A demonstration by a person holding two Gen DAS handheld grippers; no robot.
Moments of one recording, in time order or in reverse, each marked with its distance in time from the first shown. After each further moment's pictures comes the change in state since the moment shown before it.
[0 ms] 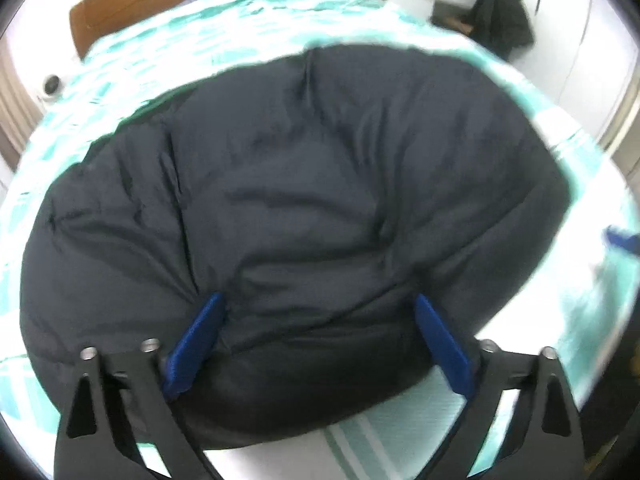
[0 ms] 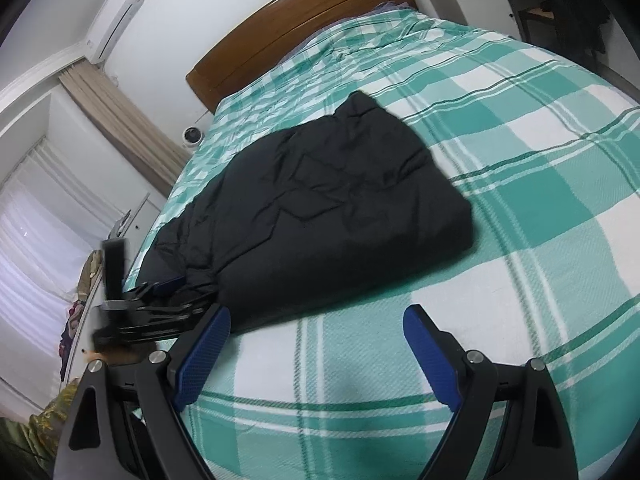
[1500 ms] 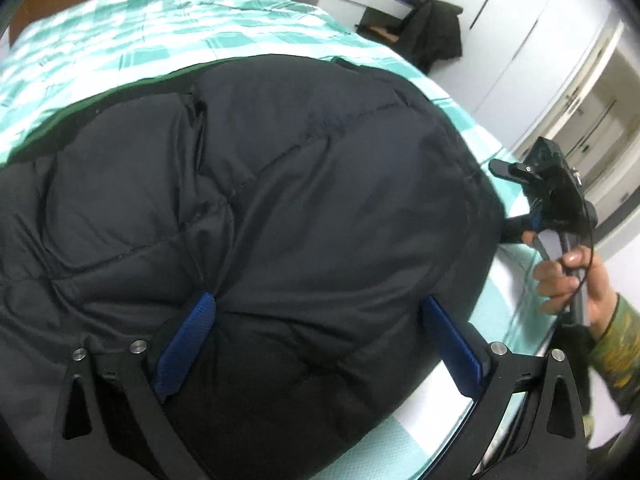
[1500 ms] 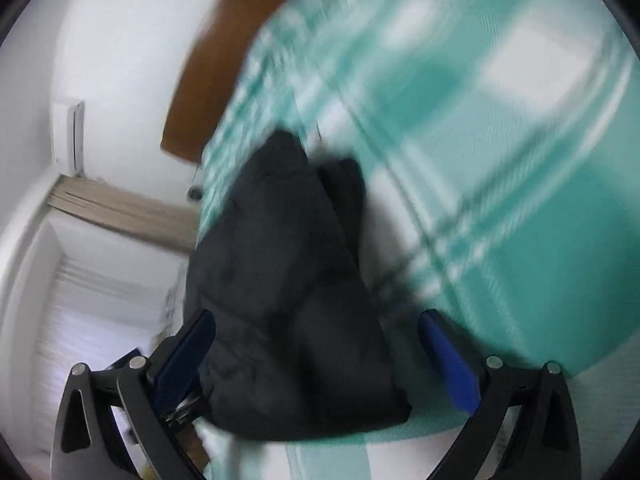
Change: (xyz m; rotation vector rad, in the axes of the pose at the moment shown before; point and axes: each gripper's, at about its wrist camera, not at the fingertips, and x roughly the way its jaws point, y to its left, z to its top) left arm 0.044 -0.012 0.040 0.046 0.022 -0.314; right arm 0.109 -0.110 0.074 0.442 0.106 0.281
